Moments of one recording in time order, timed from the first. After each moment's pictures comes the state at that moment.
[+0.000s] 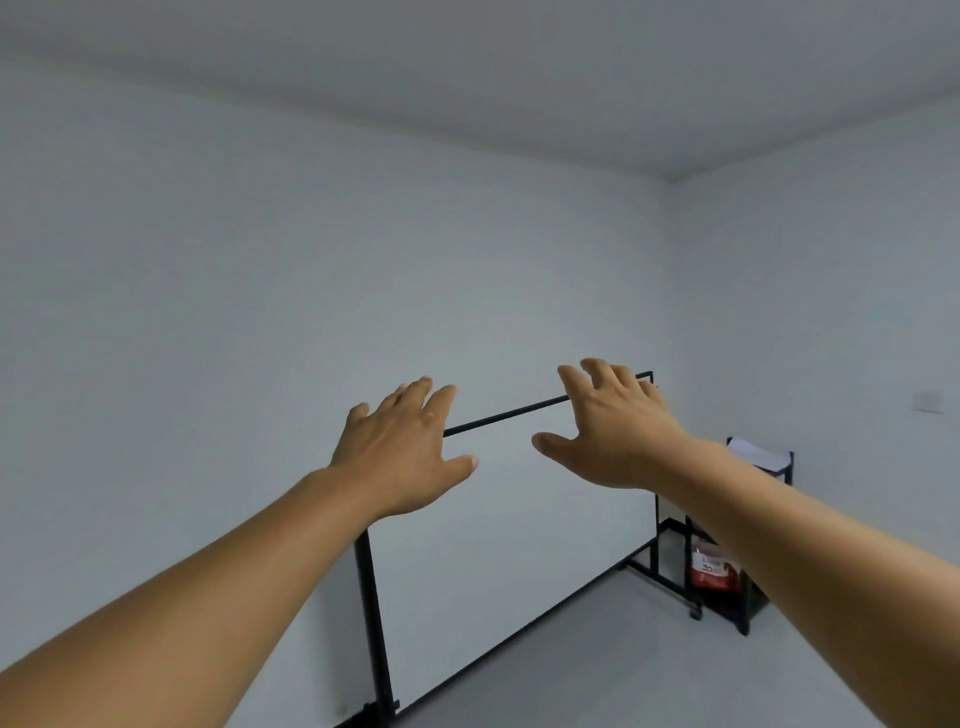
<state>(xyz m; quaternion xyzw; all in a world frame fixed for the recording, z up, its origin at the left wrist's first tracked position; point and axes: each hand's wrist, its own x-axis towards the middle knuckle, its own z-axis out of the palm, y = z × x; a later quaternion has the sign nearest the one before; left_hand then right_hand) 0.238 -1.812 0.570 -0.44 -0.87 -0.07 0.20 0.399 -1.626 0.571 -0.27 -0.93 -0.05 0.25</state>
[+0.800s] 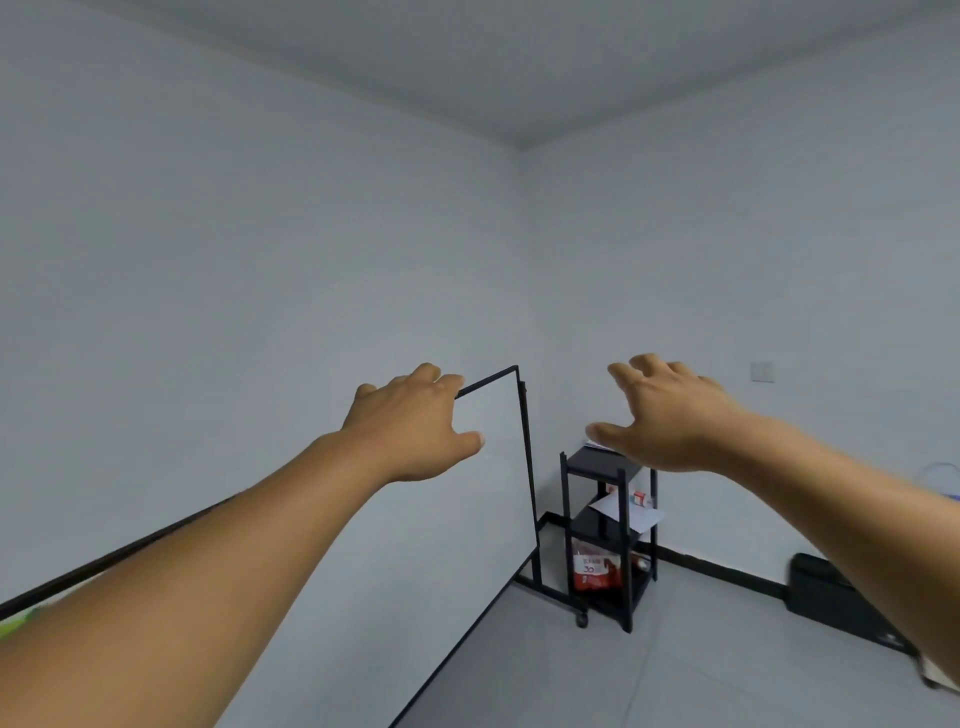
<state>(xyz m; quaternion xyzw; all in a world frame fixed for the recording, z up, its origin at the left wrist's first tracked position) 0.128 -1.330 0.568 -0.59 -0.79 -0.06 0.16 0.374 -1.203 0.552 -0.46 -0.87 -0.08 0.16</state>
